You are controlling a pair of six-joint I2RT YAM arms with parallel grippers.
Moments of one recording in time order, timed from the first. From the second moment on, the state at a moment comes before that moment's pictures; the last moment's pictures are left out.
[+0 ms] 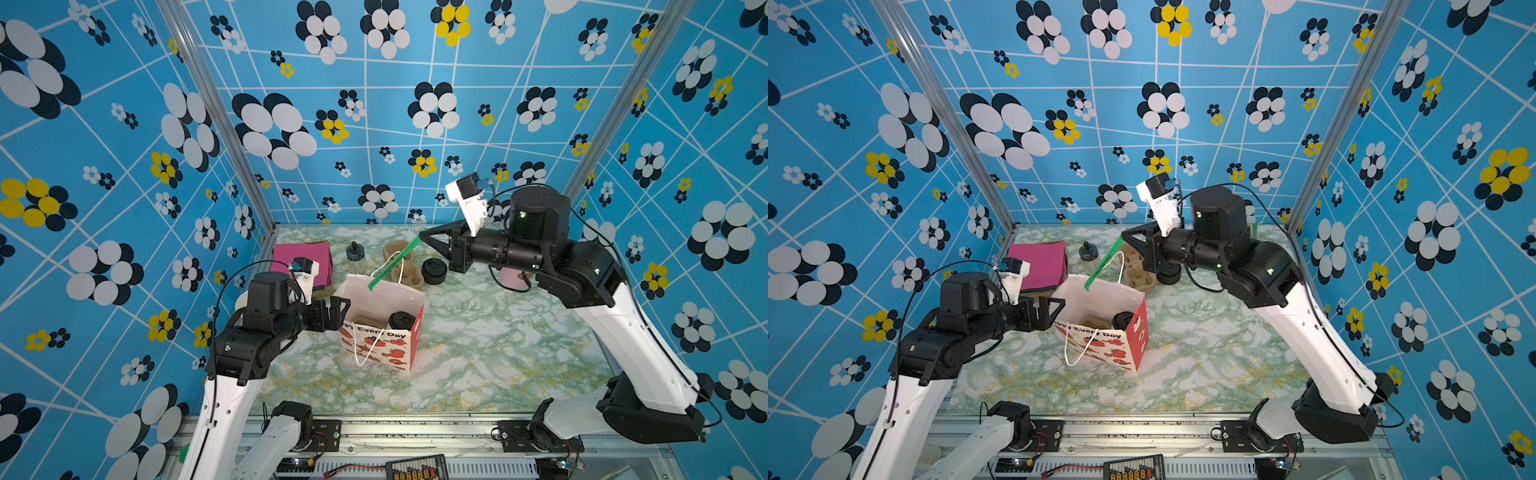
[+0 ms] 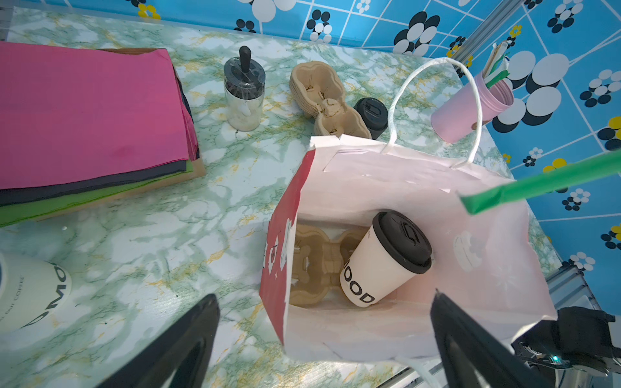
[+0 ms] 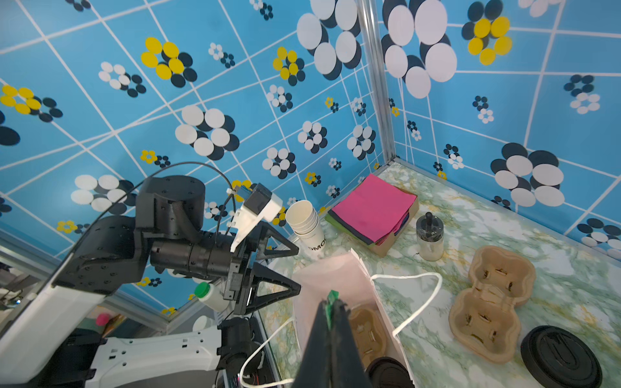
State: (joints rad) left arm -0.17 0.81 1.16 -1.00 0.30 -0.21; right arm 0.85 1.47 2.02 -0.82 -0.24 0.21
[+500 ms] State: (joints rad) left arm -0.17 0.78 1.15 -1.00 0.26 -0.21; right arm 0.99 1.65 1.95 -0.85 -0.09 0.09
